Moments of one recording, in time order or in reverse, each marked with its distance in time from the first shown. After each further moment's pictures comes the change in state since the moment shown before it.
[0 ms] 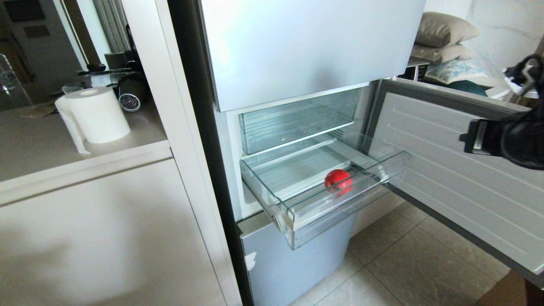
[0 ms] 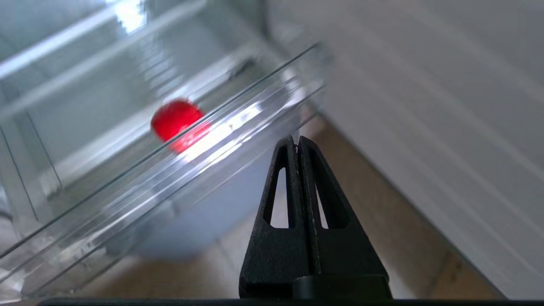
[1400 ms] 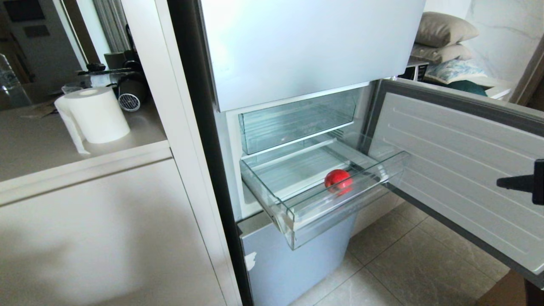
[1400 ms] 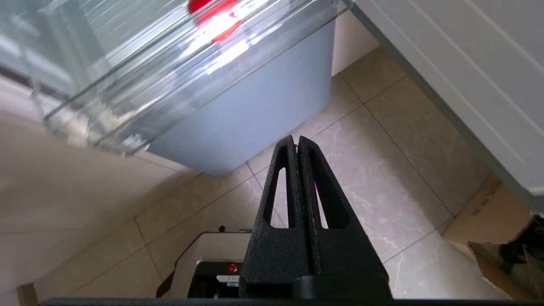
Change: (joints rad) left arm 0.000 0.000 0.000 0.000 0.000 0.000; right arm -0.002 -0.313 0.116 0.354 0.162 0.051
